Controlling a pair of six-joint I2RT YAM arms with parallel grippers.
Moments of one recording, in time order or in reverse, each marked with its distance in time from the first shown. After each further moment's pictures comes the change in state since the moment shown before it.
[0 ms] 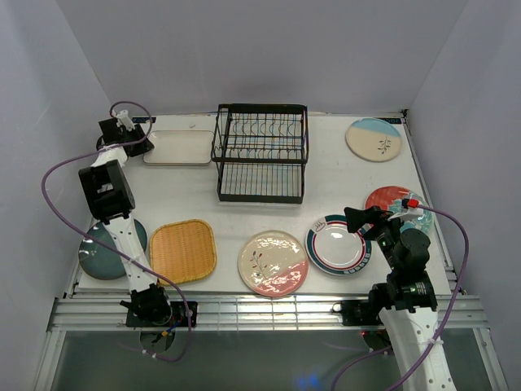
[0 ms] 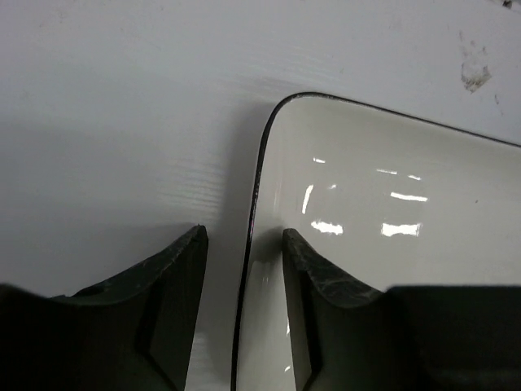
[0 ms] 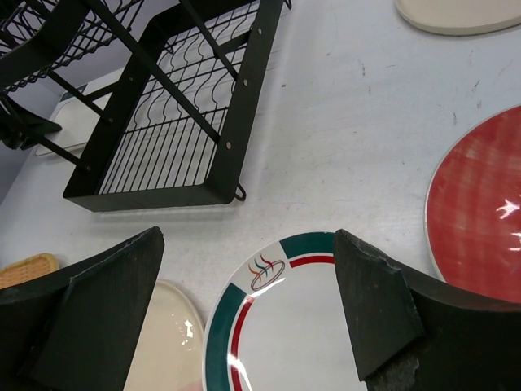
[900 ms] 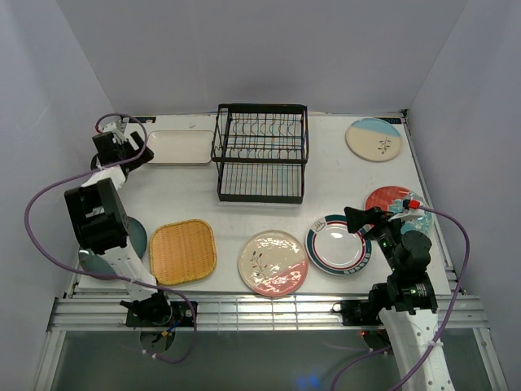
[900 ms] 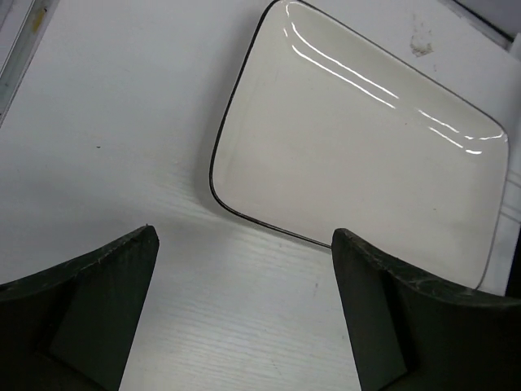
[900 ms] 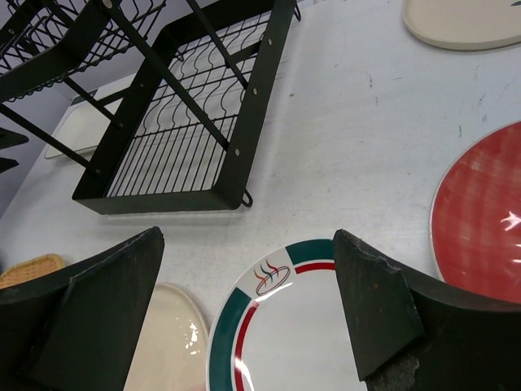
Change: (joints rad) left arm 0.005 -0.499 -0.627 0.204 -0.151 -0.148; right arm 0.000 -0.024 0.000 0.011 -0.013 -0.003
